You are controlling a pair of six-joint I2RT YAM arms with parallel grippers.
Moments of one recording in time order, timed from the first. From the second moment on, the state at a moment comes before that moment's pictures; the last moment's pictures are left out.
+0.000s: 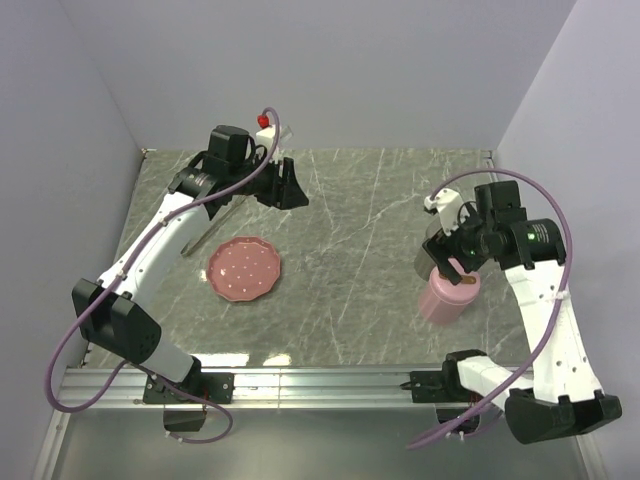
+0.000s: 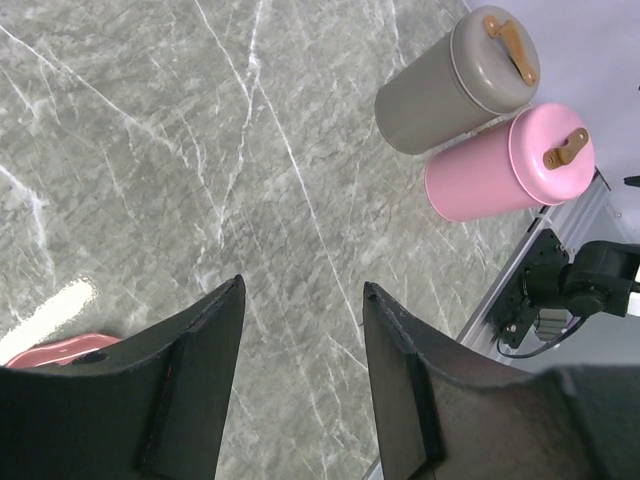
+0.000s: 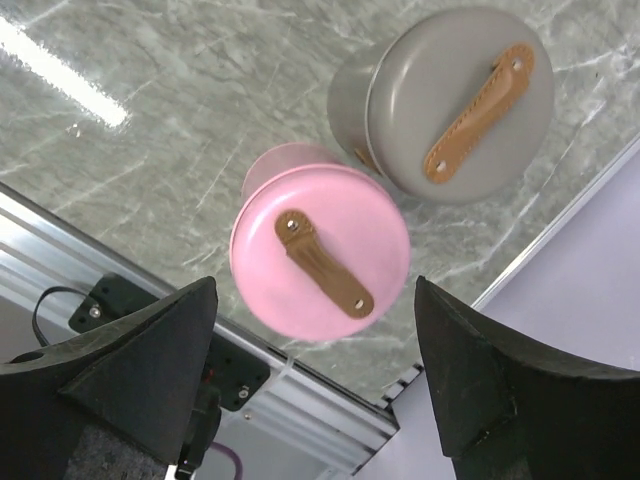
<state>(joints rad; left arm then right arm) -0.42 1.51 1.54 -0.60 0.54 -0.18 0.14 1.08 1.39 -1.33 -0.15 -0.59</state>
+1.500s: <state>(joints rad) -0.41 1.51 1.52 -0.59 0.56 -0.18 -0.13 1.10 1.25 -1.38 -0.27 -0.70</state>
